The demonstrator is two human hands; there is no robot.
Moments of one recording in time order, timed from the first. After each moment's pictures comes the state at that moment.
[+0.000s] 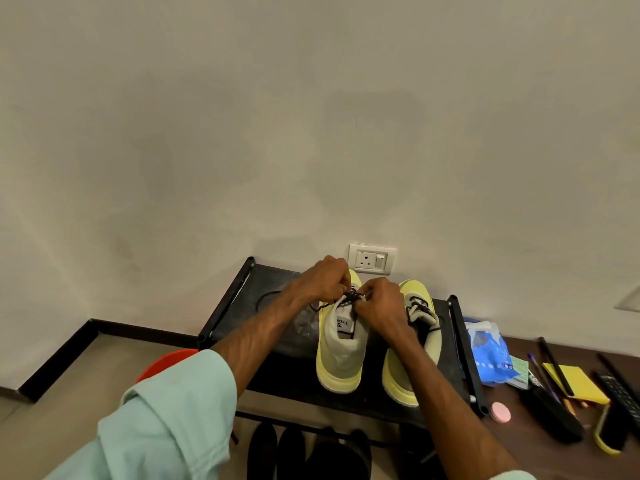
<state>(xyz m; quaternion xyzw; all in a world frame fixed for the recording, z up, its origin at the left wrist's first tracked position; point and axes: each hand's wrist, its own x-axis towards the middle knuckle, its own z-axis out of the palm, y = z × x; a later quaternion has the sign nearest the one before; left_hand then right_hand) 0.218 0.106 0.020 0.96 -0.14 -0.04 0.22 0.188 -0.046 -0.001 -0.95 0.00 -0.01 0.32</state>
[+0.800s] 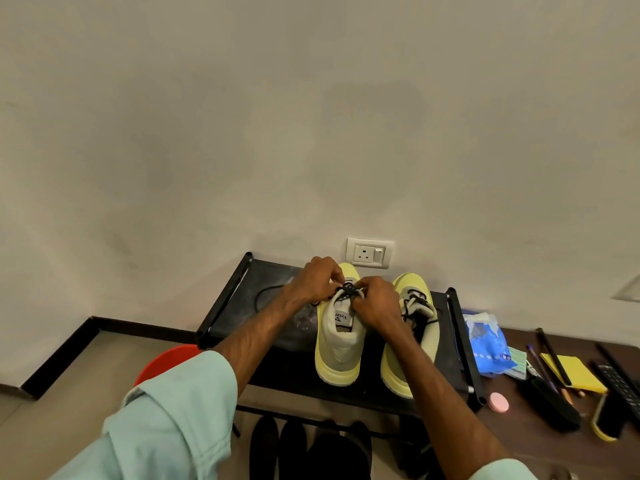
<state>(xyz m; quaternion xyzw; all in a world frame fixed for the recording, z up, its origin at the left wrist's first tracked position) 0.217 0.114 -0.006 0.96 -0.11 0.00 0.27 0.191 -0.045 -0.013 -0.96 -0.01 0.00 0.29</state>
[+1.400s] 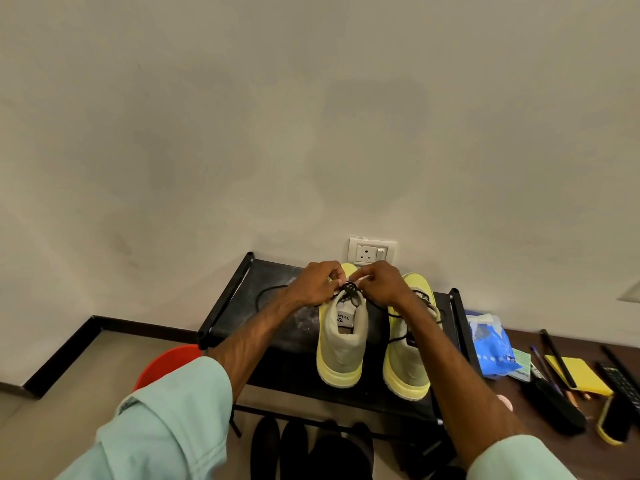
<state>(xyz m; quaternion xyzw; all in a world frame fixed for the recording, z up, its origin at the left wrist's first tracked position) 0.215 0.124 -0.012 0.93 -0.12 -0.01 0.35 0.225 -0.057 0.013 -0.94 -0.11 0.06 0.31</state>
